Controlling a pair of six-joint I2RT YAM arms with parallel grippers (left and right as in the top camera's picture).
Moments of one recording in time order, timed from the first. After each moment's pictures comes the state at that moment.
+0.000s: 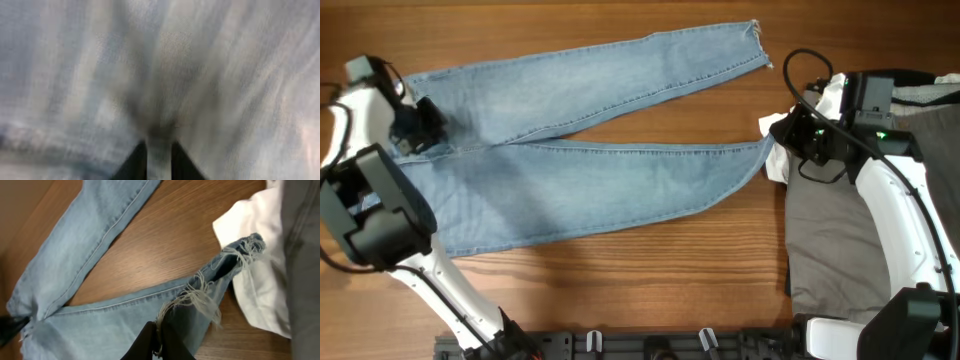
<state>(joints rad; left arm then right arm) 0.46 2.19 1.70 -0.94 0.16 -0.24 -0.10 1.47 1.07 -0.62 -0.43 0.44</state>
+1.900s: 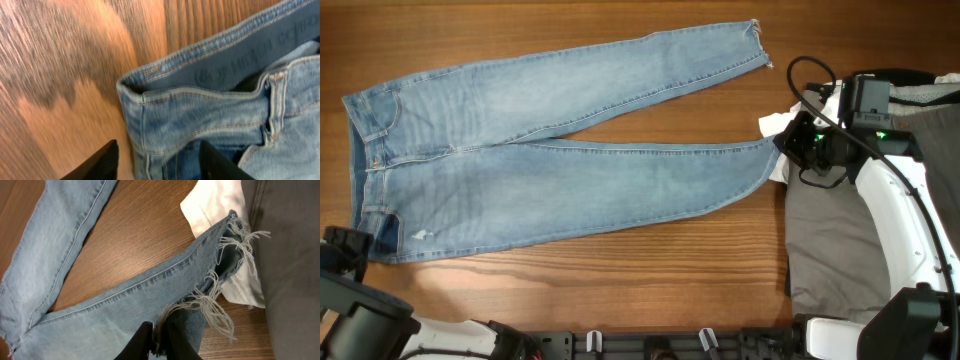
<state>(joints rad) 1.11 1.77 1.03 -0.59 0.21 -0.25 -0.10 1.47 1.07 -0.71 -0.35 0.50</state>
